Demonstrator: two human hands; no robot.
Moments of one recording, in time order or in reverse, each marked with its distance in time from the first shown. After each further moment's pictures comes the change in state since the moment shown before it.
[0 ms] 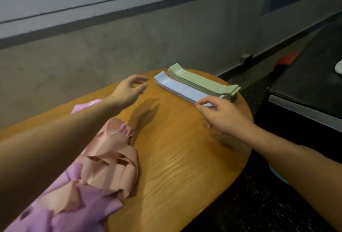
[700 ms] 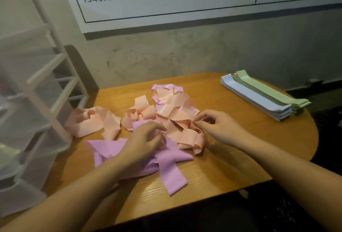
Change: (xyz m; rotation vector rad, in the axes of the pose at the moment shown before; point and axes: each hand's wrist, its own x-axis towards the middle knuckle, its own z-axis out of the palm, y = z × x) left_hand -0.274 -0.098 -0.065 0.074 0.166 -0.044; right_hand -0.062 -0.107 0.134 -0.018 -0.324 -0.224
